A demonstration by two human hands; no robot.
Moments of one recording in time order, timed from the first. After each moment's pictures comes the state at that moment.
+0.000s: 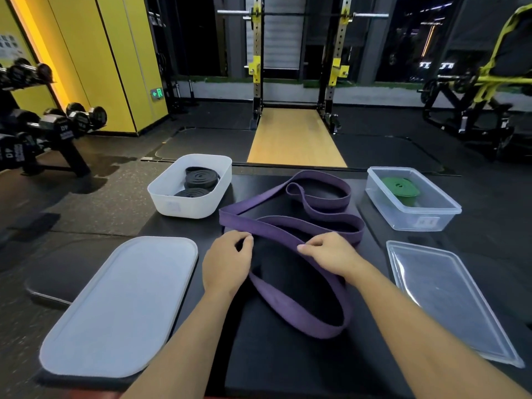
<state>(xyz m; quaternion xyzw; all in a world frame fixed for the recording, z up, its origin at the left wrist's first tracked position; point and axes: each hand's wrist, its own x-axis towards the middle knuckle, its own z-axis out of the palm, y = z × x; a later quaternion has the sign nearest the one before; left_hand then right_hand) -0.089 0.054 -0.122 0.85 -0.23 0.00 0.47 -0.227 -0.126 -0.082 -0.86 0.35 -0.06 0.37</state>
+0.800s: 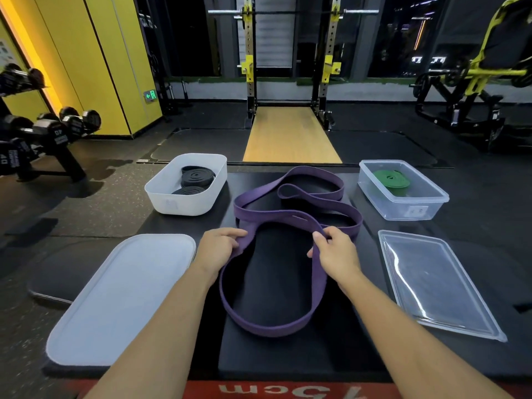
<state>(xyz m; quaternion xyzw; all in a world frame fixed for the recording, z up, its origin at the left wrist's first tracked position) -0.074 0.064 -0.103 0.77 -0.16 -0.19 0.59 -0.248 -0.106 -0.106 -0.75 0.41 -0.25 0.45</state>
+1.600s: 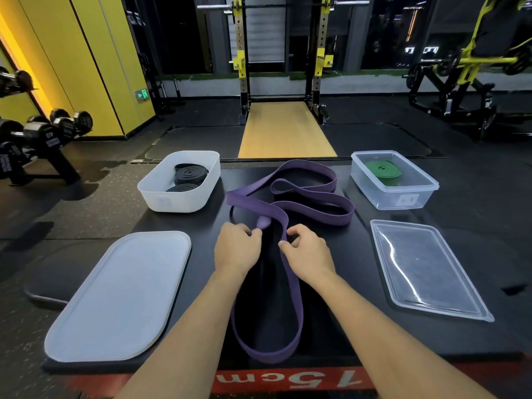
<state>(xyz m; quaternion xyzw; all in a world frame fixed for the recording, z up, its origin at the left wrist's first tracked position) -0.120 0.035 -0.096 0.89 -0.22 -0.05 0.39 -0.240 -0.067 -0.103 -0.82 0.37 -0.19 0.39</state>
